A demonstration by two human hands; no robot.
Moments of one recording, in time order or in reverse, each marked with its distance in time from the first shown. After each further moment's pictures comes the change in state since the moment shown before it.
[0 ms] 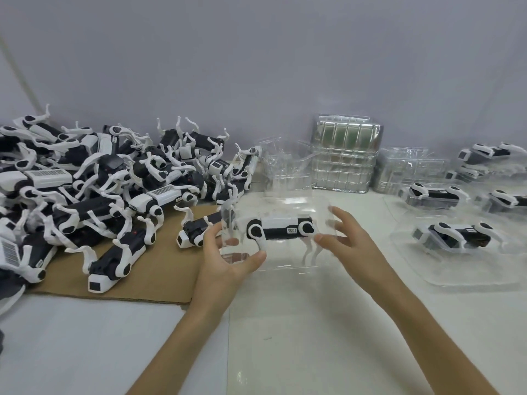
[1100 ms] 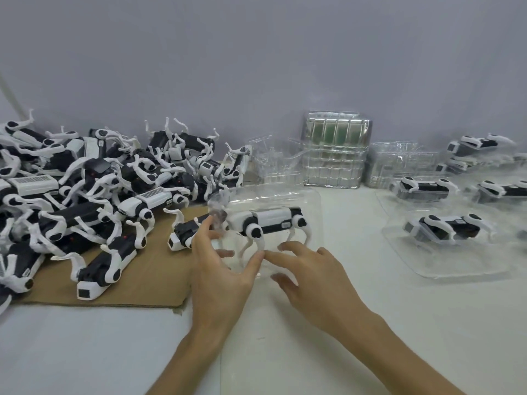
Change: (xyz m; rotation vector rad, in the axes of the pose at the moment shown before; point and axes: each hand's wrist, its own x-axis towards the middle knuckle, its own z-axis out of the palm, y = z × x) left_hand -0.014 -0.004 0.016 0.309 0.199 0.273; right_hand -0.031 -0.006 0.046 -0.835 -0.076 -0.458
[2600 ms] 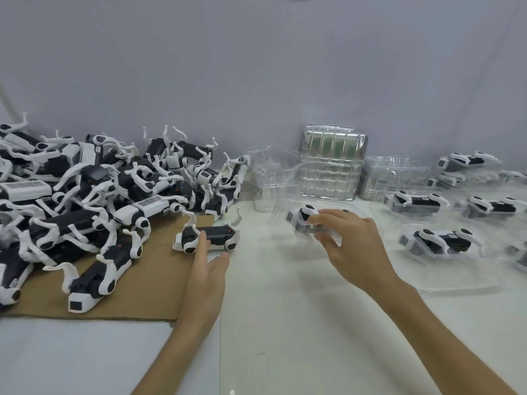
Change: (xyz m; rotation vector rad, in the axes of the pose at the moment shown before) left_hand 0.027 -0.020 -0.009 -0.167 -0.186 -0.341; right_hand 0.030 0.063 -0.033 0.128 0.308 0.139
